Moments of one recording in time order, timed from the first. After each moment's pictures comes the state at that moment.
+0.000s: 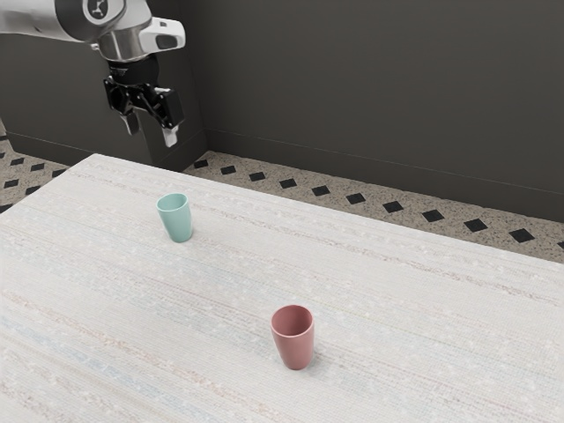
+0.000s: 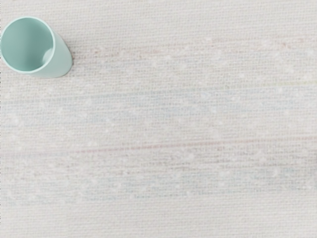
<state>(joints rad) -0.31 0.04 0.35 -1.52 0.03 1.59 0.11</state>
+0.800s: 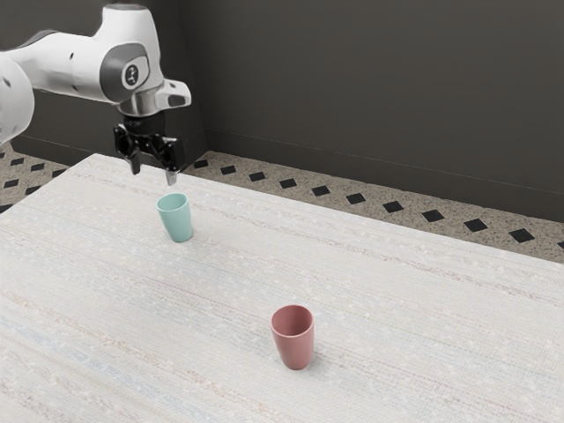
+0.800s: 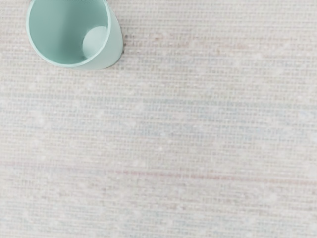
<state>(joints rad) -0.13 0.28 0.32 -1.57 0.02 1.80 0.12</state>
